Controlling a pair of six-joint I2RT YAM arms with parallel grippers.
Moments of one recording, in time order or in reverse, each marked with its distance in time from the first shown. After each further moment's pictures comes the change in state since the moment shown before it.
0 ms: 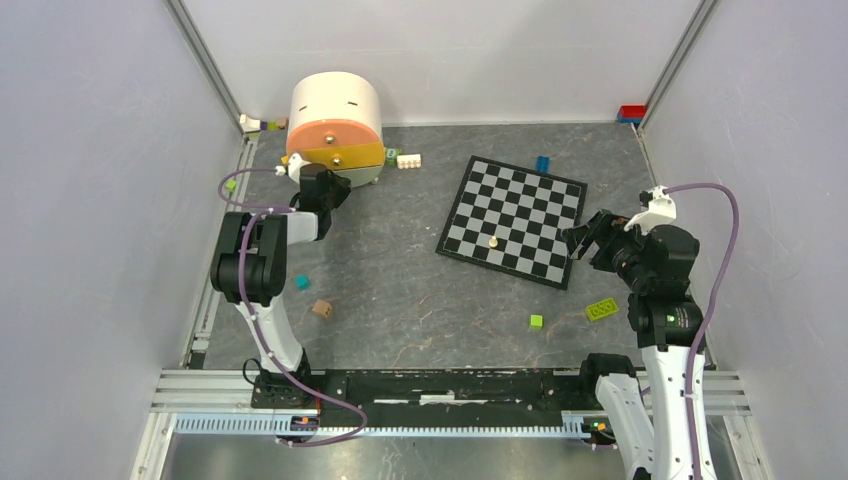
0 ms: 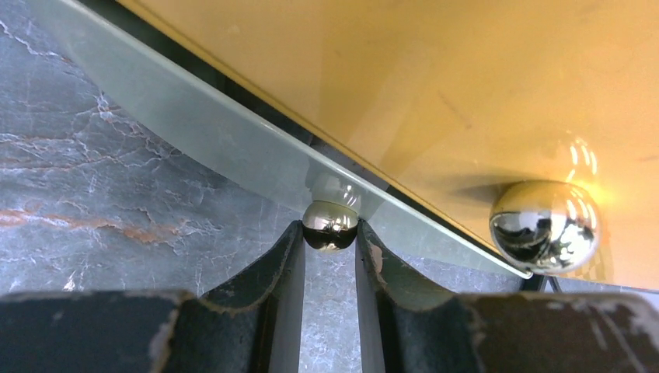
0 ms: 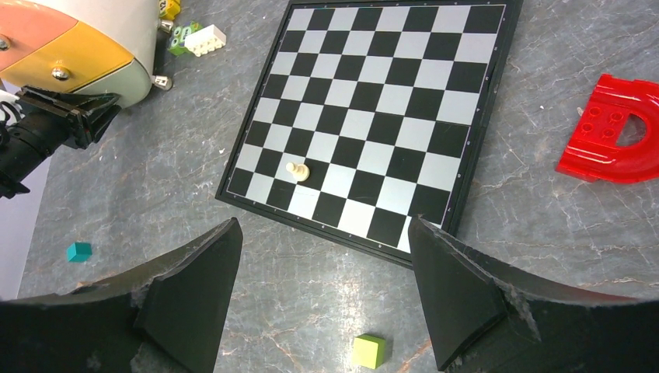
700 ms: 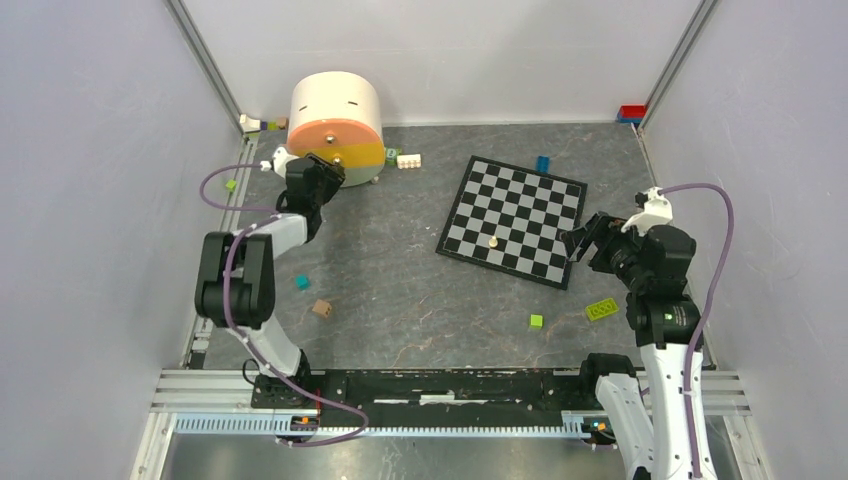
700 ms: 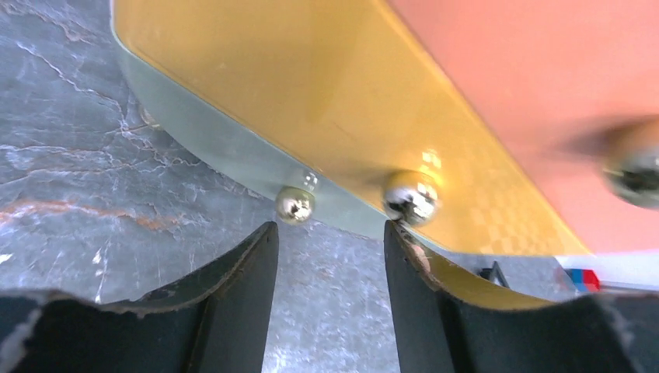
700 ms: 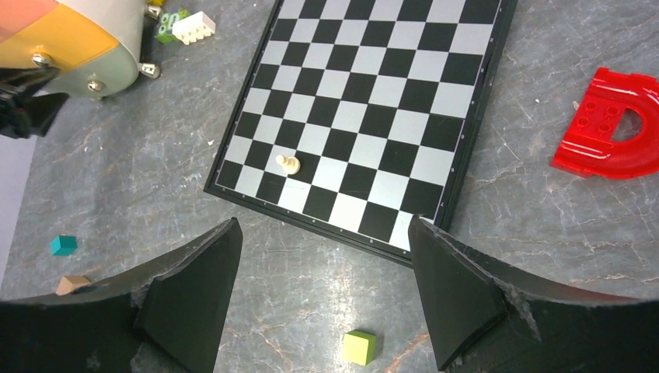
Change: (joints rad) left arm 0.017 -0.116 -0.011 -0.055 -0.003 -0.010; right arm 0.000 0.003 -0.013 0.002 0.000 -0.021
